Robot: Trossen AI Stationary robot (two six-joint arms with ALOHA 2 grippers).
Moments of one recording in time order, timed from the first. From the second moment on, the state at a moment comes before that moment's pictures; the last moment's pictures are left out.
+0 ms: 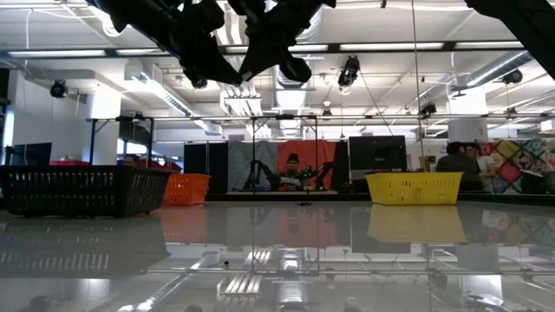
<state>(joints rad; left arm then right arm) 0.25 1.22 0.90 -0.21 0.02 0.09 -0.23 2.07 2.14 -0.97 -0.21 0.58</state>
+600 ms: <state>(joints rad) 0.25 1.22 1.04 -0.36 -0.01 0.17 -0.23 2.07 2.14 -1.09 -0.15 0.55</state>
